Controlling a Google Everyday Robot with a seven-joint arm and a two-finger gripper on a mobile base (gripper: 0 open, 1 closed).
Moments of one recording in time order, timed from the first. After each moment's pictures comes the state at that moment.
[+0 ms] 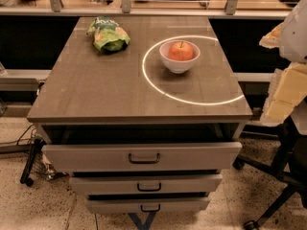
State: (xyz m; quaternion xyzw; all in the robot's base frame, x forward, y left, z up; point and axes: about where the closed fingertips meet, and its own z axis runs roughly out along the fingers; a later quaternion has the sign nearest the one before) arm 0.438 -0.217 0.976 -0.60 0.78 -0.03 0.16
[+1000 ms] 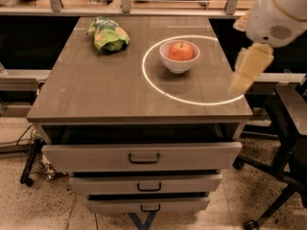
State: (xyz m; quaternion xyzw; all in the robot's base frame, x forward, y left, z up) arm 0.518 -0.191 0.970 -0.61 0.76 -0.03 0.22
